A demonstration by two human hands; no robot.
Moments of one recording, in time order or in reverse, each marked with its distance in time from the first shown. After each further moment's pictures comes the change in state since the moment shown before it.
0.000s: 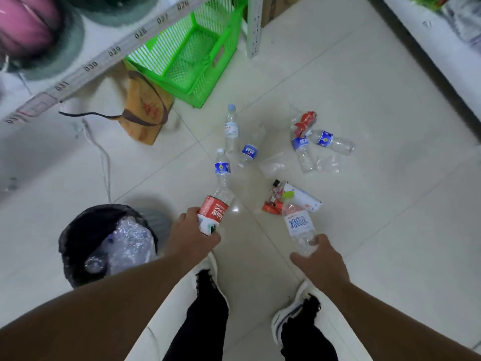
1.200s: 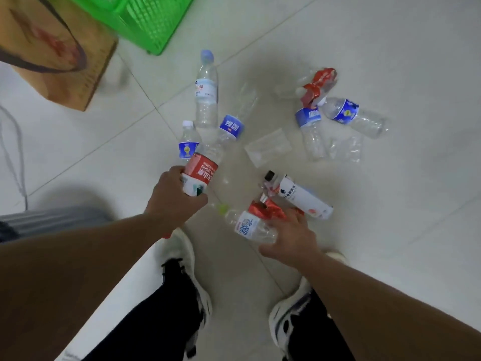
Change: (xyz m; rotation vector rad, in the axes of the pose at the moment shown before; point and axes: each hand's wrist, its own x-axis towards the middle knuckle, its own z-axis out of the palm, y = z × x) left_hand 0.220 -0.017 0.143 0.002 -0.024 0.045; right_hand 0.237 0.003 0.107 -0.443 -0.227 -0.344
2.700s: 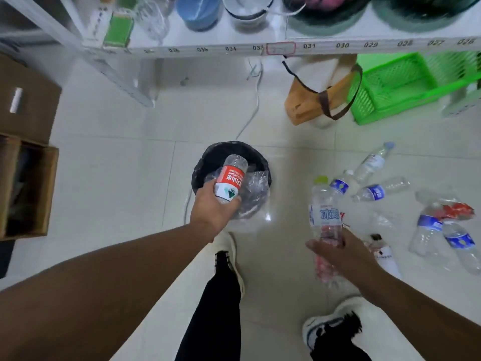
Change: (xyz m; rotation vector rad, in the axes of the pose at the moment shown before) left_hand -0.328 -0.154 -0.244 -0.591 0.535 -0.536; right_hand -0.254 -0.279 -0.087 0.442 -0.351 -0.274
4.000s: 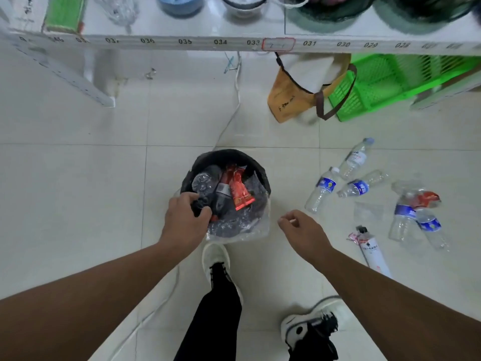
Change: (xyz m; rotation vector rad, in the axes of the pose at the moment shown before) left_hand 0.077 -0.035 -0.057 0.161 -0.162 0.073; right_hand 0.094 -0.056 0.108 -0.346 0.276 0.111
